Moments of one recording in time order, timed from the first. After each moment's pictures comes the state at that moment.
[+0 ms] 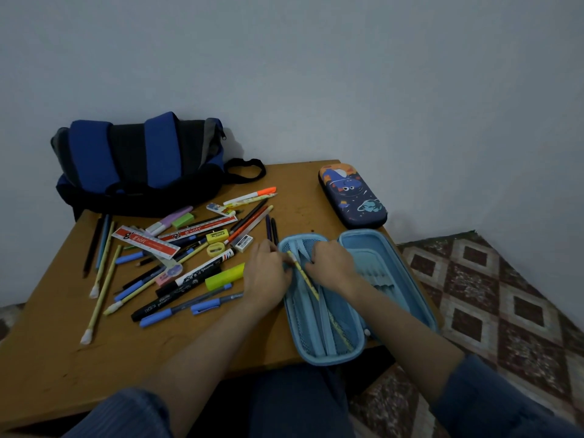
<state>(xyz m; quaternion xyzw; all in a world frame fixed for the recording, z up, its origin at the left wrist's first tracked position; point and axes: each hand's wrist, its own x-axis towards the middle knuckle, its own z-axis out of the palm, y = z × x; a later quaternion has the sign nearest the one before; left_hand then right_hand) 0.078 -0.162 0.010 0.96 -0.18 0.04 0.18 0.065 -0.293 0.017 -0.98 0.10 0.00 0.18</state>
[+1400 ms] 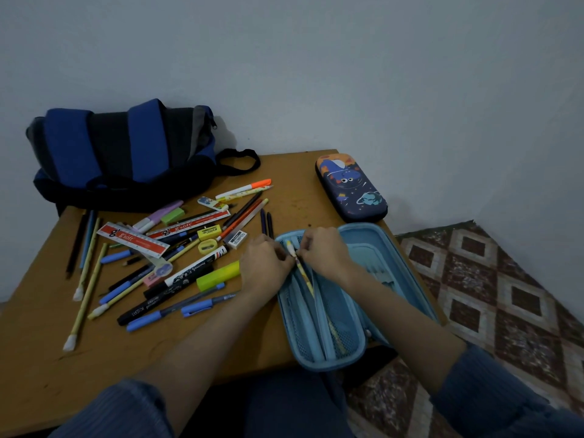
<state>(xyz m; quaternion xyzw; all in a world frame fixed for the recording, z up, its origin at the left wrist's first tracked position) 0.098 -0.173 -0.003 0.95 -0.11 0.04 0.29 0.084 -0.299 0.014 -0.96 0.08 -0.03 0.26</state>
